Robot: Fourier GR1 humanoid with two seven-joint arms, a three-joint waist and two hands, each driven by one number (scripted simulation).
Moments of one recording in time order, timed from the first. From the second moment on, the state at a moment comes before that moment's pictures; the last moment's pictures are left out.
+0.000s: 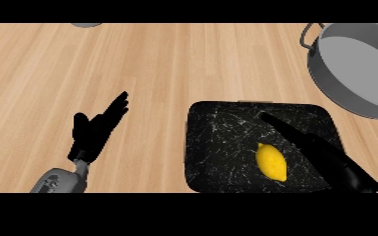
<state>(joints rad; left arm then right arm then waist) -0.13 0.33 -0.30 -1.34 0.26 0.03 0.09 -0.04 -0.65 0.41 -1.98 0.02 0.19 0.46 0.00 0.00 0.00</state>
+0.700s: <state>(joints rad) -0.11 0.28 -0.23 -1.34 0.18 -0.02 0.08 0.02 -0.56 0.22 -1.74 0.05 0.33 0.12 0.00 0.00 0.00</state>
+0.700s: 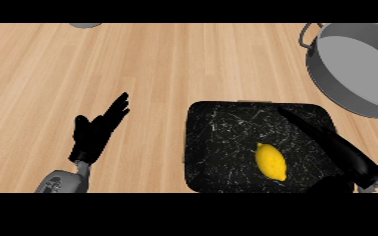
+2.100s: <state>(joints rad) -0.08 0.21 -0.18 -1.37 0.11 -0.07 0.13 0.01 -0.33 0.18 -1.38 0.12 0.40 -0.31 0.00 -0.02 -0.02</state>
